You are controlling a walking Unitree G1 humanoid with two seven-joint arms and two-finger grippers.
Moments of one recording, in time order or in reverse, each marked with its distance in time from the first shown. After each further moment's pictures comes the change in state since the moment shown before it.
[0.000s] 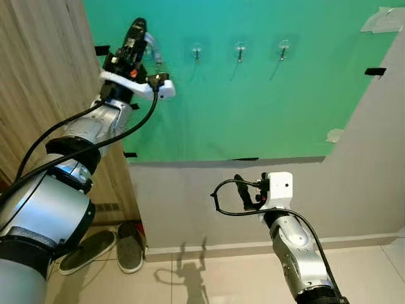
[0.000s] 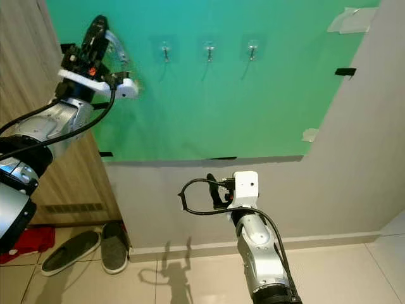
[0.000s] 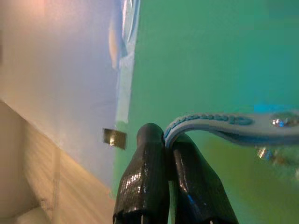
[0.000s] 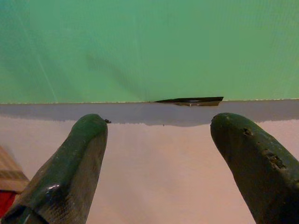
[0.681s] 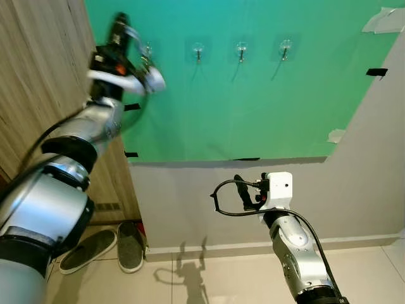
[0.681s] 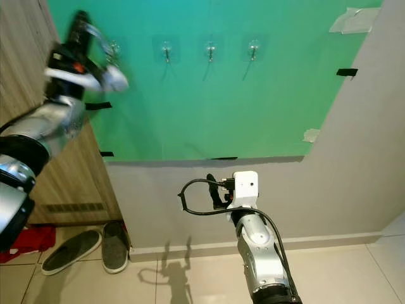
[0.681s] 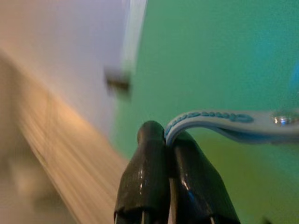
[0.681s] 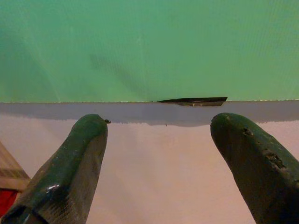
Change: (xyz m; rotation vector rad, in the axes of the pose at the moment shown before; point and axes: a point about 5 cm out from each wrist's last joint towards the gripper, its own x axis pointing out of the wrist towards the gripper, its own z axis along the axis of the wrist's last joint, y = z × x) left arm 0.002 0.004 -0.022 -0.232 0.241 -0.015; right arm 0.000 0.001 0.000 0.000 0.001 0.005
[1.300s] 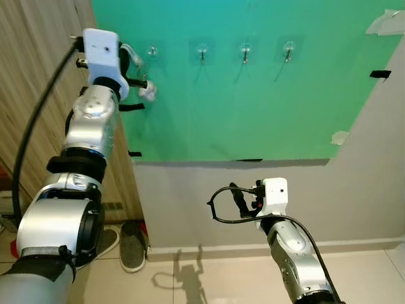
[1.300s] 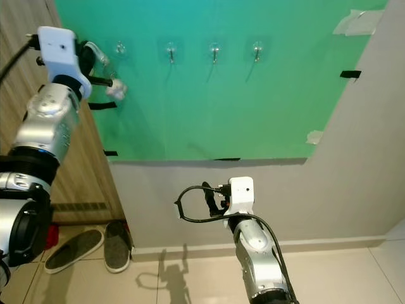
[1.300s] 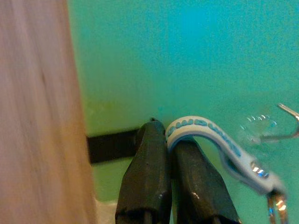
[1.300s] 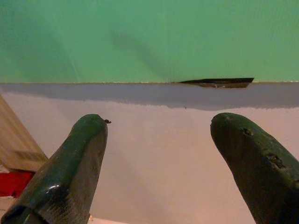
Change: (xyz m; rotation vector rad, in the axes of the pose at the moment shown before) left arm -0.005 -0.014 -0.003 -1.280 0.431 -0.360; right arm -0.004 0.006 -0.011 0.018 0.061 0.047
